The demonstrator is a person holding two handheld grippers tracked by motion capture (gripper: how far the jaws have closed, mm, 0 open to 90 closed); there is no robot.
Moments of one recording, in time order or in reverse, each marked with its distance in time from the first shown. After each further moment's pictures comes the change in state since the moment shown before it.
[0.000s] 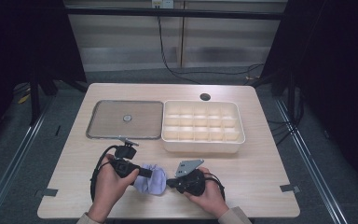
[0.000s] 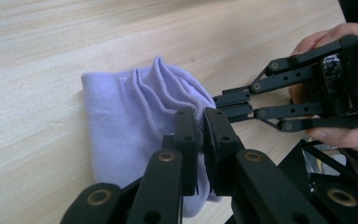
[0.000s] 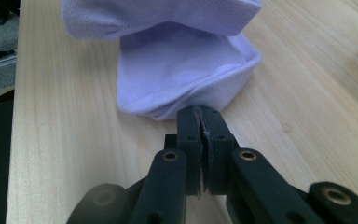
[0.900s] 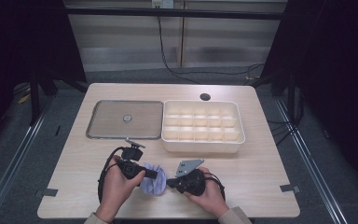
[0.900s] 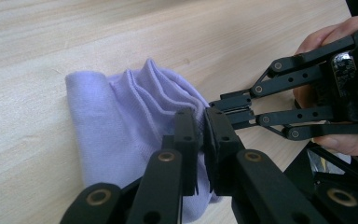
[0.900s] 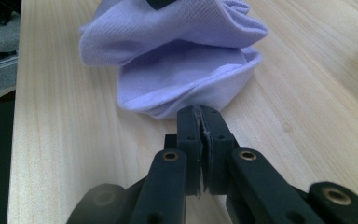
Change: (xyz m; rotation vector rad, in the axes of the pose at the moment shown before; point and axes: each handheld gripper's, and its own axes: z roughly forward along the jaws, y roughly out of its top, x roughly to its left) left arm -0.005 0.000 0.019 0.008 0.007 0.023; right arm -0.001 0.000 0.000 -0.003 0.004 0.006
